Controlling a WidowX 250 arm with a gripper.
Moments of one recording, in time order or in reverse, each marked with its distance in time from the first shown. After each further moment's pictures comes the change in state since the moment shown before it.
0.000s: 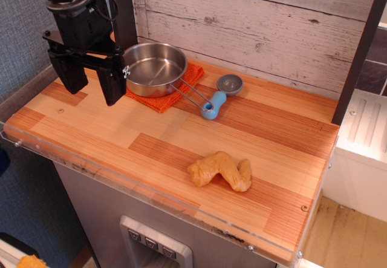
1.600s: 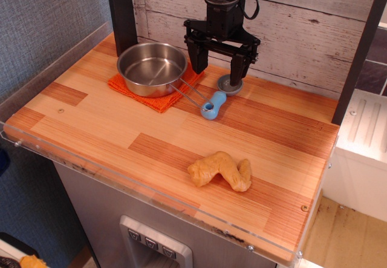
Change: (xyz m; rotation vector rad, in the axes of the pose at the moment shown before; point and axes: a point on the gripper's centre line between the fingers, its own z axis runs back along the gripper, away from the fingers) arm 0.139 -0.097 -0.054 0.040 -0.004 -0.062
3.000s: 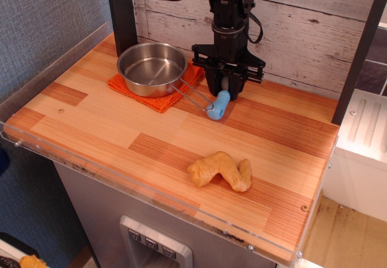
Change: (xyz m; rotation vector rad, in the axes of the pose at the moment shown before) arm 0.002 -0.015 -0.038 -0.052 -0.011 0.035
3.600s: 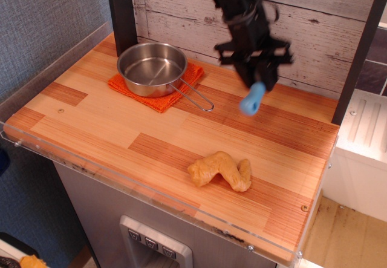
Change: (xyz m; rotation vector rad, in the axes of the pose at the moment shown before) arm 0.009 -0.045 0.040 -0.326 -0.146 -0.020
